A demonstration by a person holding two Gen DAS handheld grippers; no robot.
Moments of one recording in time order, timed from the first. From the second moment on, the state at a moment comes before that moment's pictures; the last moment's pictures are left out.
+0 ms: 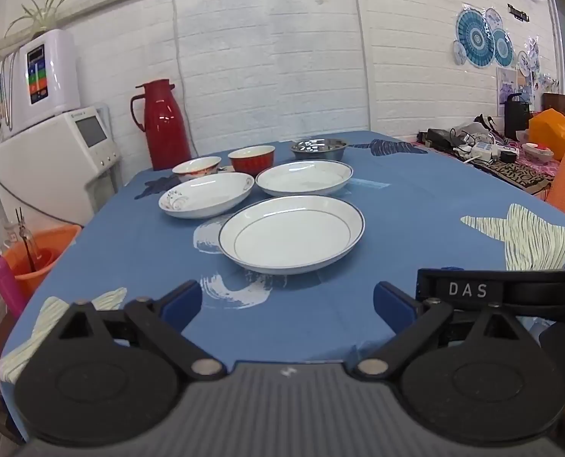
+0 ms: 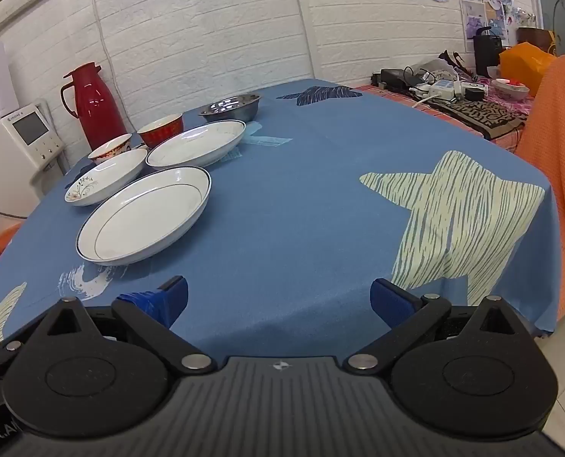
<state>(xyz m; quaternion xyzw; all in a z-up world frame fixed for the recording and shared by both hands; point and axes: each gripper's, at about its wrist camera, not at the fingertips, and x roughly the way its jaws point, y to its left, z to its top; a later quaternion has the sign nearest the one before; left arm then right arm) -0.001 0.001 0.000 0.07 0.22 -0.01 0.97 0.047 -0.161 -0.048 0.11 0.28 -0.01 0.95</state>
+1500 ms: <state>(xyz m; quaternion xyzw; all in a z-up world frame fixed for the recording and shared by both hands) 0.001 0.001 -0.004 0.06 0.22 -0.01 0.97 0.049 -0.159 -0.052 0.12 0.29 -0.01 0.95</state>
